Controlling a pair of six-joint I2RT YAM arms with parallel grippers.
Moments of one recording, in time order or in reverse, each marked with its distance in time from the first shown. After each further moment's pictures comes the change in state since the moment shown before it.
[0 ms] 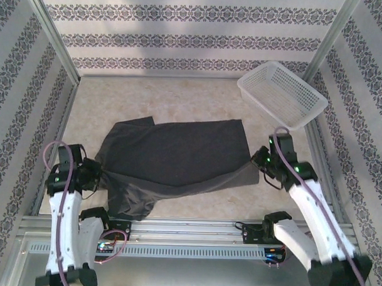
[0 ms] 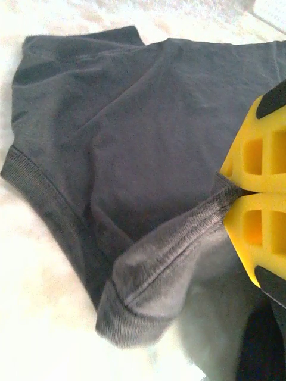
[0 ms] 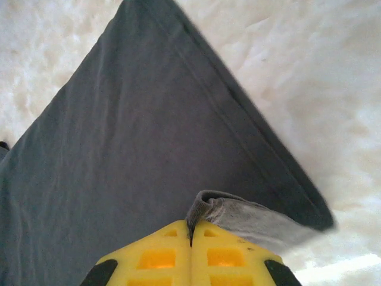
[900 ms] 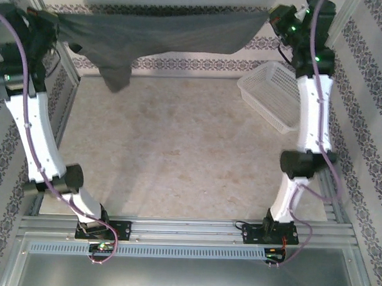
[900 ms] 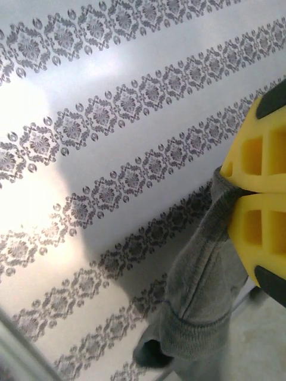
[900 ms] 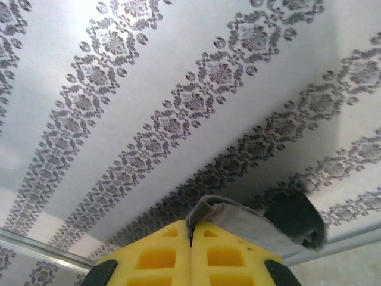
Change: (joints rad) left arm -0.005 0.872 1.689 0.150 -0.036 0.088; right arm -0.193 0.917 1.611 0.142 -0.193 0.026
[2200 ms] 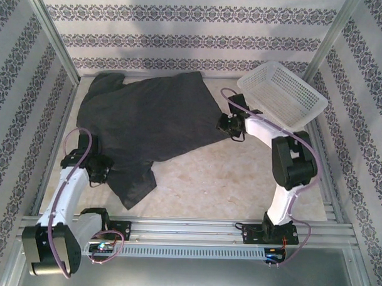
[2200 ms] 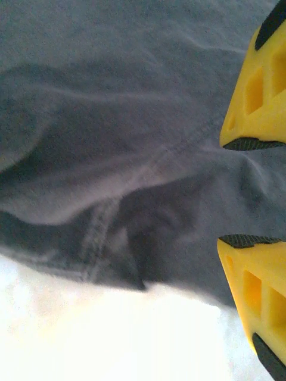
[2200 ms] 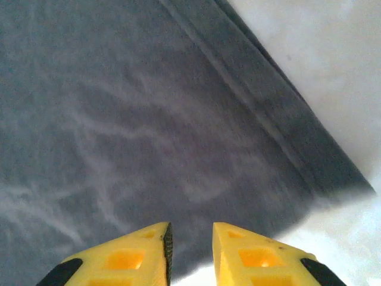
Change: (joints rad) left arm -0.157 -0.608 -1.740 0.049 -0.079 -0.126; right arm 0.276 0.039 -1.103 0.192 0.116 -0.207
